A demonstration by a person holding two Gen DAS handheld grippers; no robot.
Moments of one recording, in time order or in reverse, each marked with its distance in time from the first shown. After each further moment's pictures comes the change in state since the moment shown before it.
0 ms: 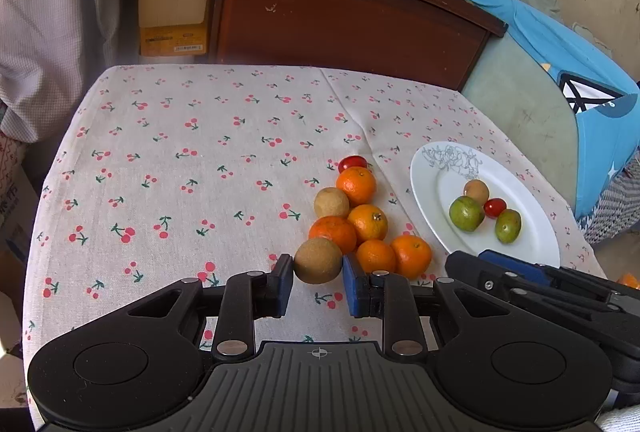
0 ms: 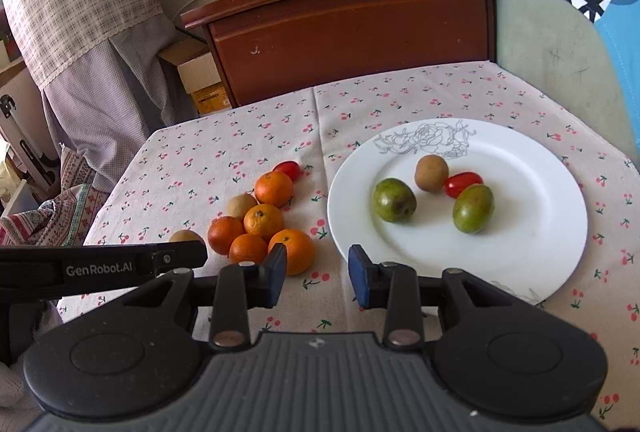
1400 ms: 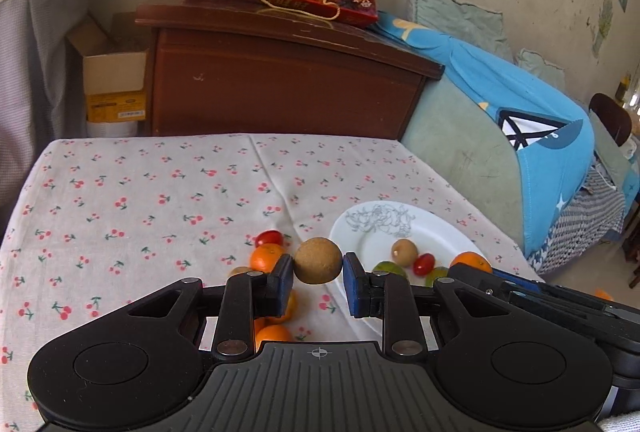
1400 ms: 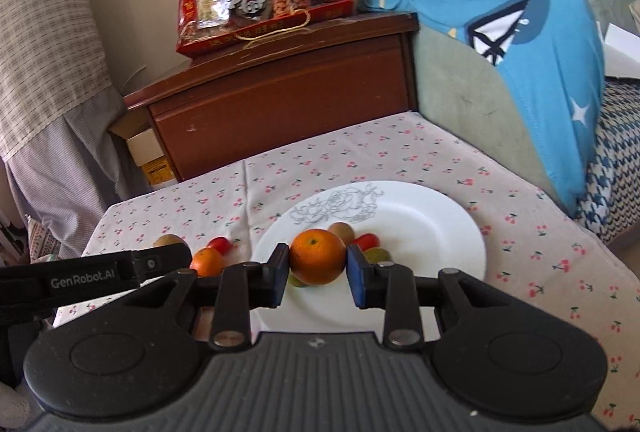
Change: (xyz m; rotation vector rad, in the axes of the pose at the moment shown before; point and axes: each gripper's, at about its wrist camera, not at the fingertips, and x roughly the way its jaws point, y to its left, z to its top) left arm -0.004 -0.051 0.024 0.071 -0.145 -0.127; right arm -0.051 -0.055 0.016 0.142 -0.164 -0.176
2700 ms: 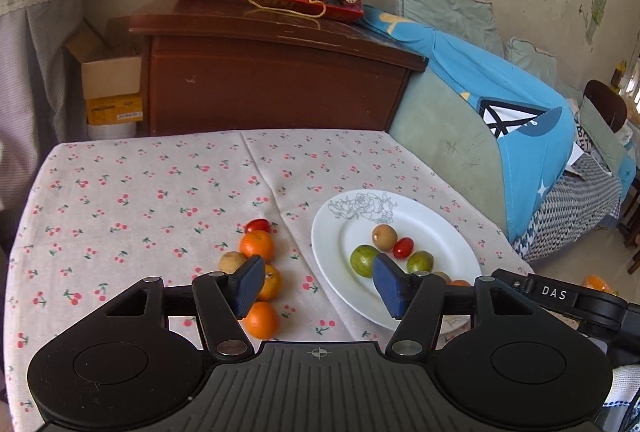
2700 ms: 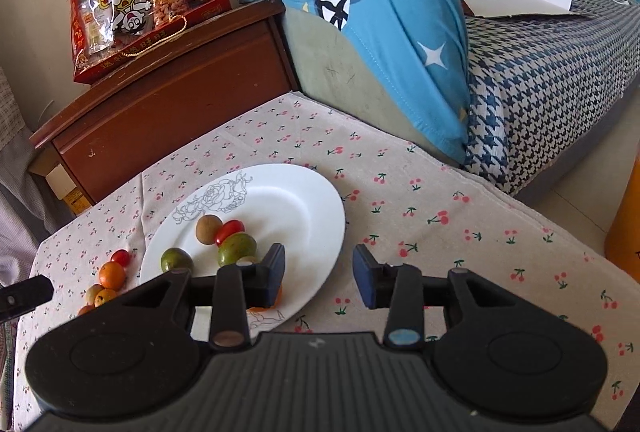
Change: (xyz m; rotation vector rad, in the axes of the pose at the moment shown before) left arm -0.036 -0.010 -0.004 0.027 0.020 0.029; right arm -0.011 -0.057 -0.012 0.145 0.053 -0.163
